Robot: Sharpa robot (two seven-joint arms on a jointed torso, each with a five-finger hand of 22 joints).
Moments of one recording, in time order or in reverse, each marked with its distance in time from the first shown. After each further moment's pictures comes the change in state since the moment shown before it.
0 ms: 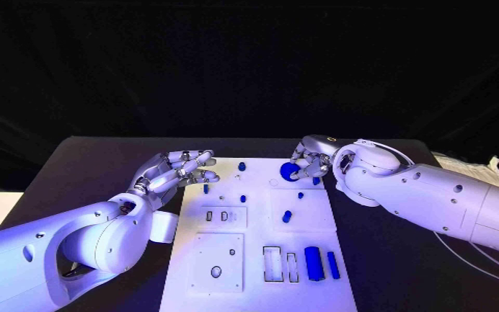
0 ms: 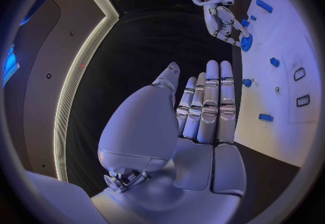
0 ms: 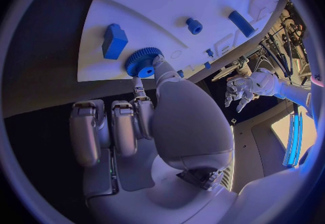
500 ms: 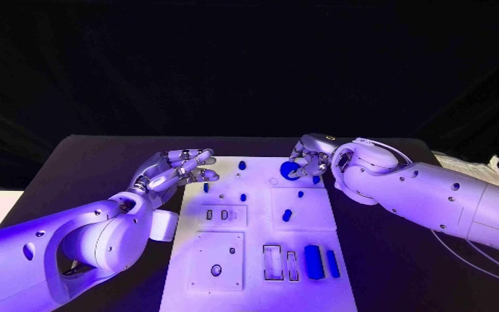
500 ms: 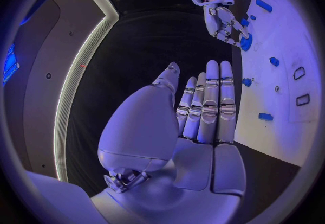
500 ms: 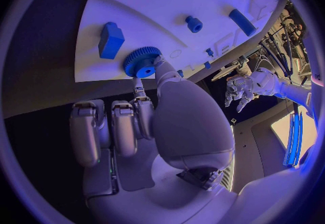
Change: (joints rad) left arm 0.000 0.000 0.000 -0.001 0.000 0.000 -0.001; left_hand 0.000 0.000 0.000 0.000 0.000 0.000 0.000 0.000 0.000 0.000 0.000 0.000 0.000 0.000 0.000 -0.006 0.002 0.000 0.000 0.000 0.000 -0.001; right arm 0.000 0.010 0.001 -0.008 0.003 0.001 0.001; right_hand -0.008 0.008 0.003 0.003 -0.010 0.000 0.000 0.000 -0.001 0.000 0.000 0.004 0.000 0.000 0.000 0.003 0.000 0.001 0.000 0.000 0.004 0.000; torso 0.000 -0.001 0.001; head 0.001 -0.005
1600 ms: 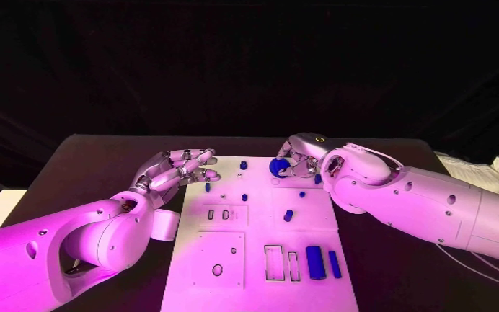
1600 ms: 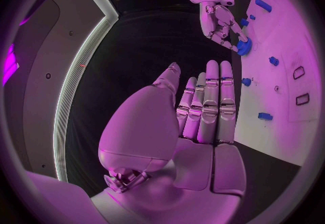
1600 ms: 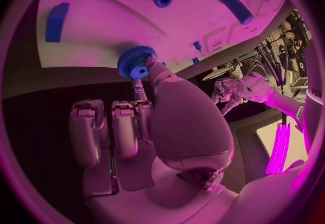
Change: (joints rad) left arm 0.000 0.001 0.000 -0.002 0.000 0.001 -0.004; left_hand 0.005 0.005 0.003 -0.003 0.000 0.000 0.000 -0.004 0.000 0.000 0.000 0.000 0.000 0.000 0.000 0.000 0.003 0.000 0.000 0.000 0.000 -0.001; right arm -0.012 0.014 -0.001 0.110 -0.120 -0.117 -0.034; right_hand 0.030 0.054 0.155 -0.060 -0.080 0.056 -0.006 0.013 0.001 0.007 -0.018 0.081 0.000 -0.003 -0.011 0.004 0.000 -0.015 0.000 -0.008 0.011 0.001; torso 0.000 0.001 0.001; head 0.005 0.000
